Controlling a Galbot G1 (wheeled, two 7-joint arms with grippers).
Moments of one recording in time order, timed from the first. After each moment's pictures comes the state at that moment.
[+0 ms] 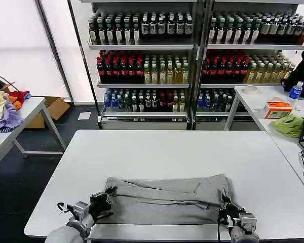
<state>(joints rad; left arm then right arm) 1.40 -1.14 -0.42 -1.93 -0.26 0.43 0.11 -1.59 1.22 0.48 2.15 0.36 -0.53 0.35</state>
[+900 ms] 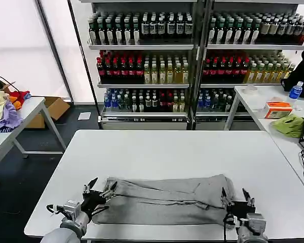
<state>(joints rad) 1.45 -1.24 -0.50 -2.03 -0.28 0.43 0.04 -1.61 1.23 0.56 2.29 0.32 -0.50 0.37</state>
